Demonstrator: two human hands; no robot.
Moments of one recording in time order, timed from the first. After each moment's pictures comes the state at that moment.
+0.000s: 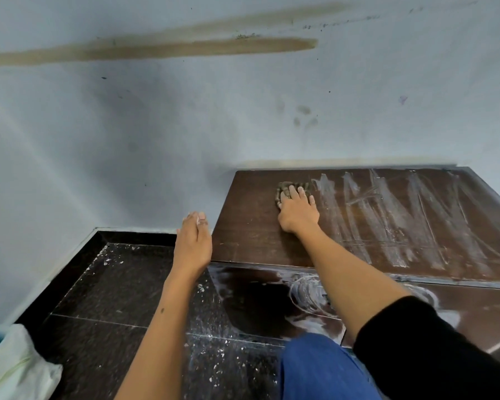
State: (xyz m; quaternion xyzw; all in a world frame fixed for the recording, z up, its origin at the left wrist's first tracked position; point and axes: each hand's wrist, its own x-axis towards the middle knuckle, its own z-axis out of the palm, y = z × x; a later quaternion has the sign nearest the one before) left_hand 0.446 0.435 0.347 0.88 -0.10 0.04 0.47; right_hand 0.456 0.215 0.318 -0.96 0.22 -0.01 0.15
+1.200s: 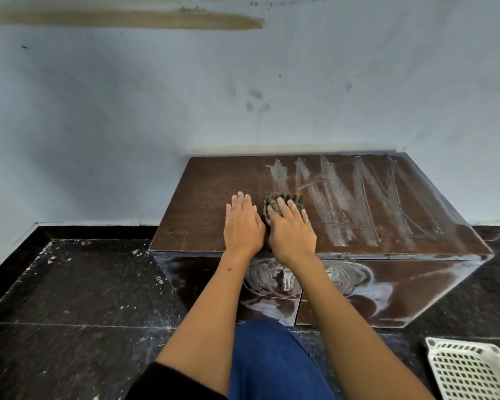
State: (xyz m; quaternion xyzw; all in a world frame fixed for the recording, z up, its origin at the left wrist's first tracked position) left_hand 0.411 0.282 0.303 0.92 -0.27 0.02 0.29; right_hand 0.342 0.206 0.303 -0.96 0.23 -0.09 0.14
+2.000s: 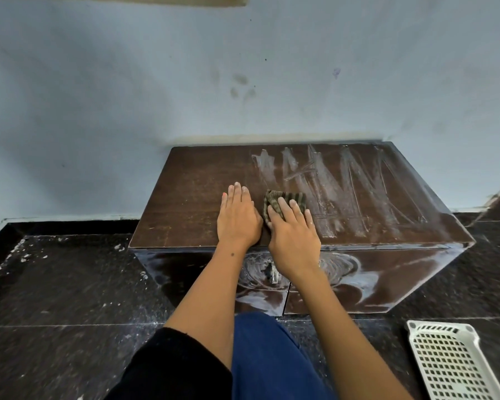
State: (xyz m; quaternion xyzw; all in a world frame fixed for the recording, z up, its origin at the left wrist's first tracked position) left_hand 0.418 0.263 0.293 0.93 -0.32 0.02 0.16; right_hand 0.313 0.202 0.284 -0.95 0.25 -0.15 0.11
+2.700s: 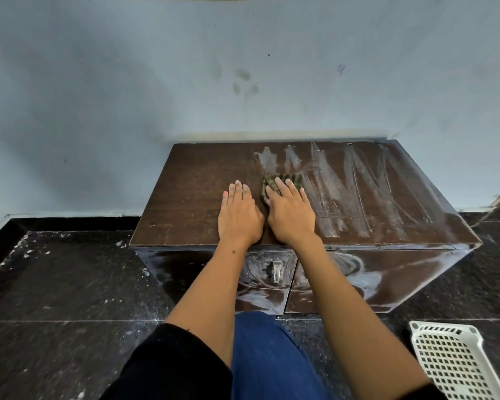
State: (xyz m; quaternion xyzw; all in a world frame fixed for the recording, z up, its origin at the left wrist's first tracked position) left_hand 0.417 0.260 0.294 0.94 -0.31 0.01 0.15; right_hand 0.353 0.170 0.299 -0.96 0.23 -0.10 0.13
